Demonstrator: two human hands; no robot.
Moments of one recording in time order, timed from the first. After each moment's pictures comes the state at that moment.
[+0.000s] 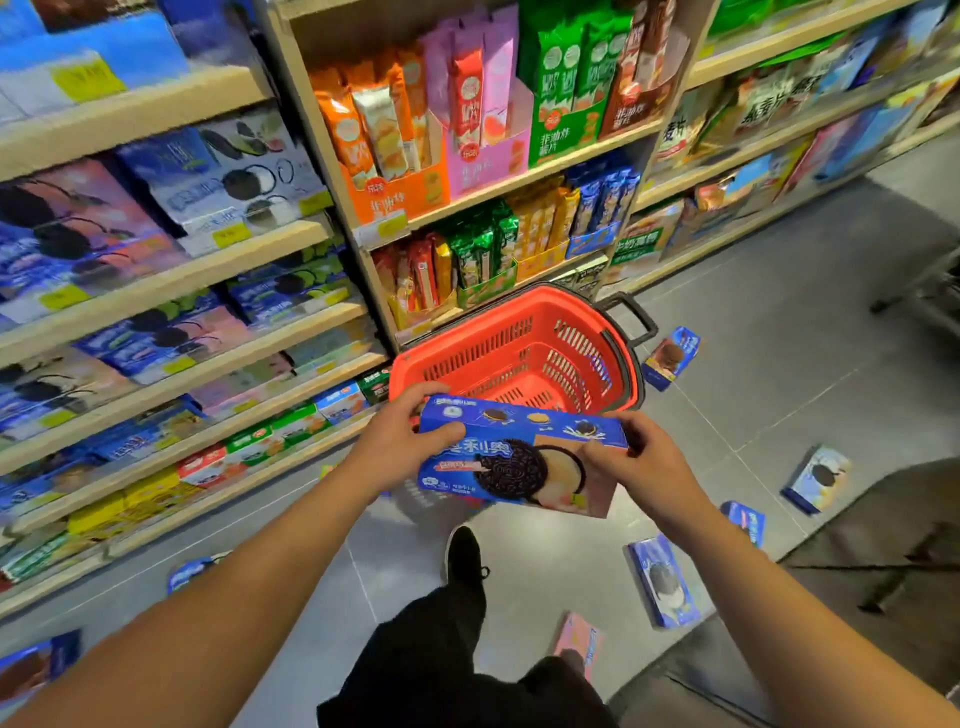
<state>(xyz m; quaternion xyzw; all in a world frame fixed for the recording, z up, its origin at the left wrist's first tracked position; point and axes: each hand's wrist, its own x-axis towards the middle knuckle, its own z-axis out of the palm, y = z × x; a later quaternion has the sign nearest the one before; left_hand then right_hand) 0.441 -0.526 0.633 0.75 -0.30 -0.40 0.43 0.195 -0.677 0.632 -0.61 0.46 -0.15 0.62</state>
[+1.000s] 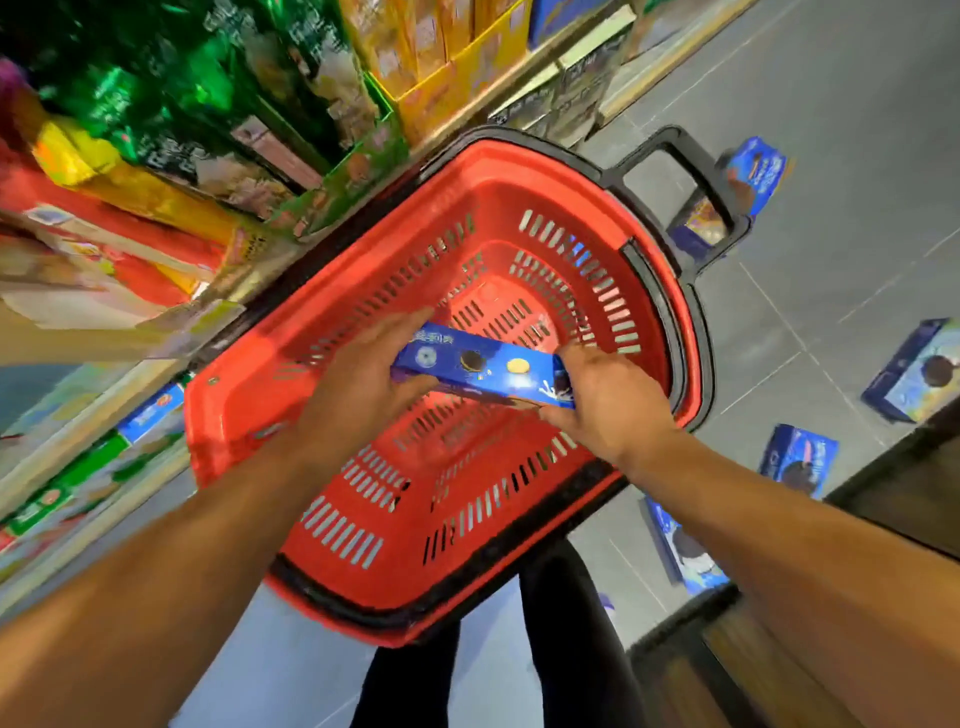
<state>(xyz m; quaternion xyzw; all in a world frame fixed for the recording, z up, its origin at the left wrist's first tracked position) 0.568 -0.848 0.280 0.75 -0.53 -0.35 0.19 0.330 -0.973 0.287 -0.86 0.40 0.18 0.26</state>
